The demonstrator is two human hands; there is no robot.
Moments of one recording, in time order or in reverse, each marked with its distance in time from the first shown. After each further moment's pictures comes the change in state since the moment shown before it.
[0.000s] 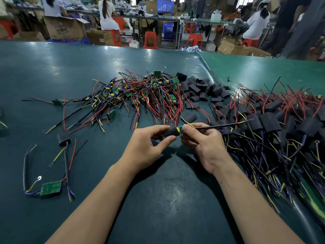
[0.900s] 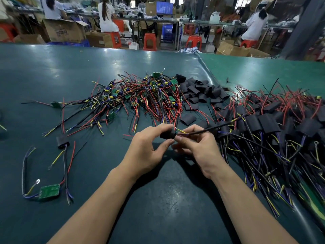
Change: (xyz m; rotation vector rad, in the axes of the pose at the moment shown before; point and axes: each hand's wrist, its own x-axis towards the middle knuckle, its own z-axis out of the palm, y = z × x) left_hand -0.001 0.006 -0.001 0.118 0.006 0.115; right_hand -0.004 0.007 0.001 -0.190 -0.094 -0.033
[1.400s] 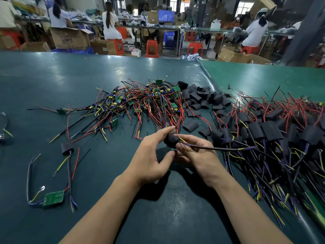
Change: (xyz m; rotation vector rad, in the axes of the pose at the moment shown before) left_hand -0.003 0.005 -0.003 -0.119 -0.101 -0.045; right_hand -0.002 0.002 0.004 0.124 -0.139 0.051
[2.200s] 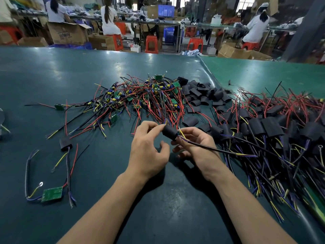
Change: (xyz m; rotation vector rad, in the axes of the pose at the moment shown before) left_hand 0.002 0.003 0.009 0.242 0.240 -0.119; right_hand 0.008 0.004 -0.005 -0.115 0.043 -0.070
